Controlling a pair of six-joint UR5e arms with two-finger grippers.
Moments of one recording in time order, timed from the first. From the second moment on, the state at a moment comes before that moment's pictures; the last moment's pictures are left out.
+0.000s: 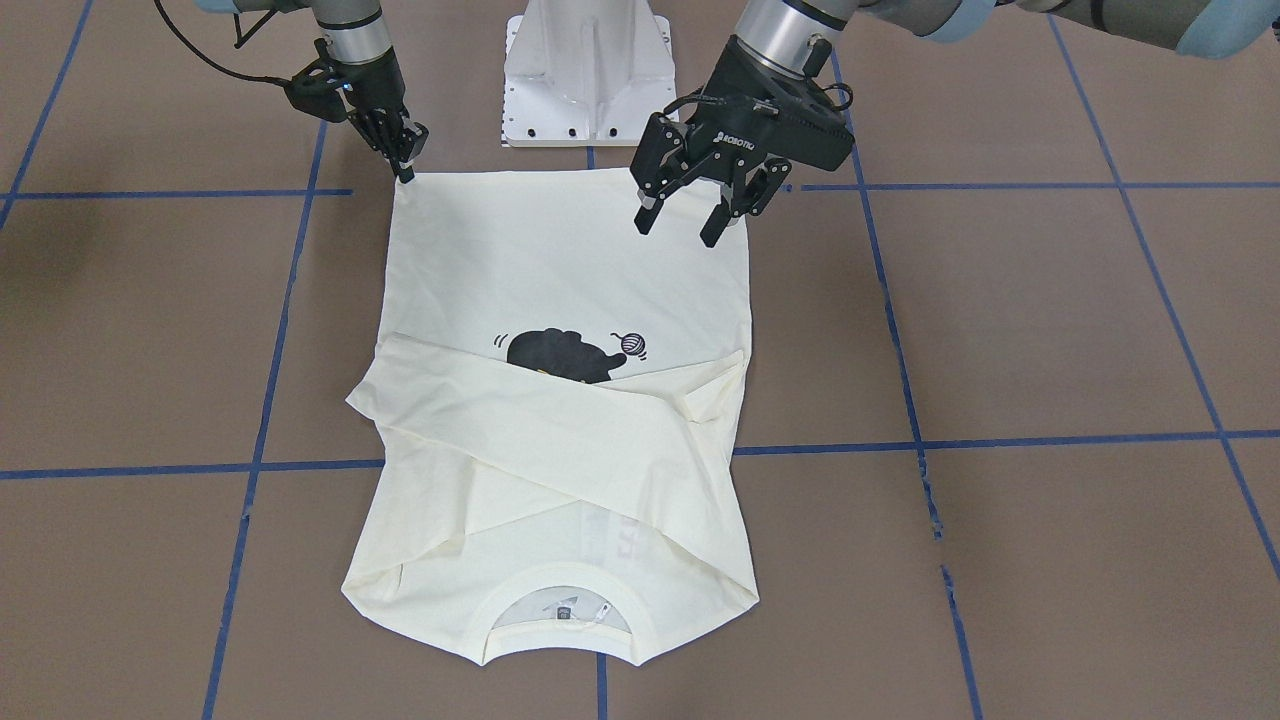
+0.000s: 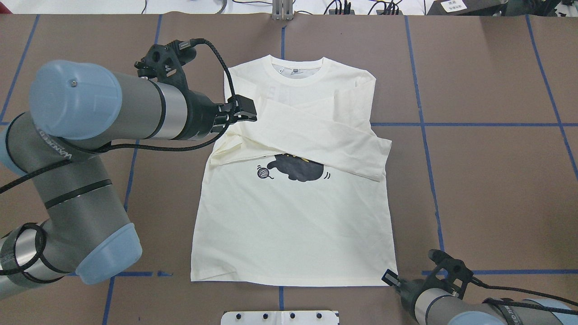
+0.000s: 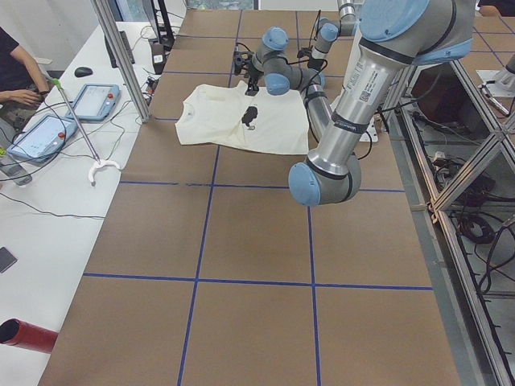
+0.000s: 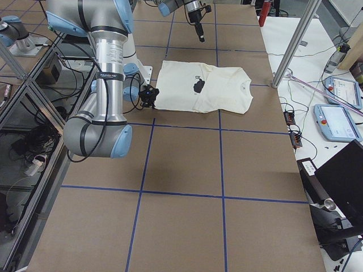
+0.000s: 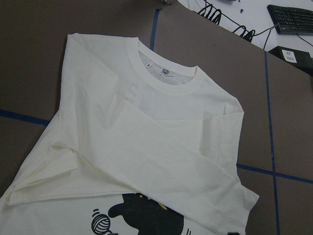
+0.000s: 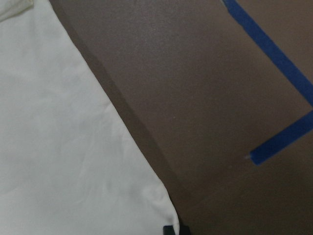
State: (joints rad) left arm -0.61 -2.12 -2.00 -1.85 -1.76 -1.49; right arm -0.04 -1.64 2.12 -1.24 1.26 2.21
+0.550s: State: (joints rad) left arm -0.56 -2.02 -2.05 -1.81 -1.73 -1.55; right arm -0.05 -1.65 2.18 -1.26 1.26 2.21
